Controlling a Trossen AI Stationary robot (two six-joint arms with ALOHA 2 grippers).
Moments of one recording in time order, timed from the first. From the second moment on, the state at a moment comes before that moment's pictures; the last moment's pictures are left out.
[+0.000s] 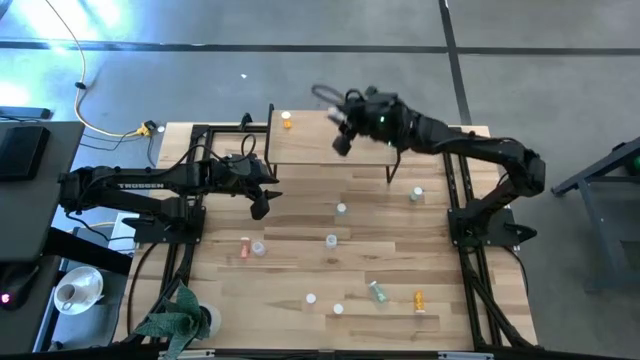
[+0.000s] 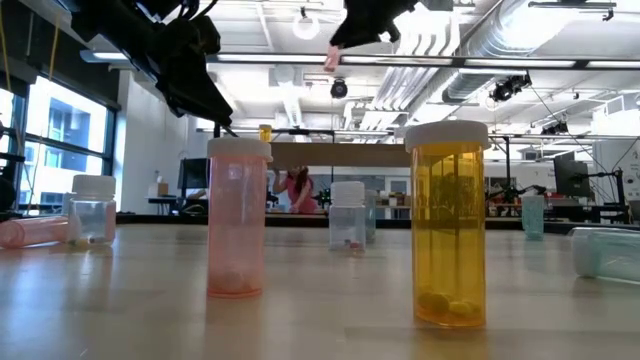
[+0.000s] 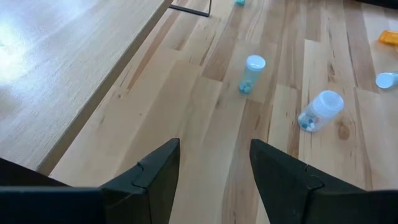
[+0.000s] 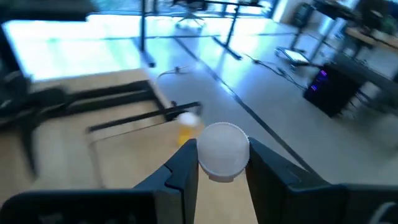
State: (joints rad) left arm 0.33 1.01 0.63 -0.27 -0.04 -0.10; right arm -0.34 1.53 1.48 -0.27 0.29 -0.11
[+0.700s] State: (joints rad) left arm 0.33 1.01 0.63 -0.27 -0.04 -0.10; right arm -0.57 1.63 1.49 -0.49 0.08 0.12
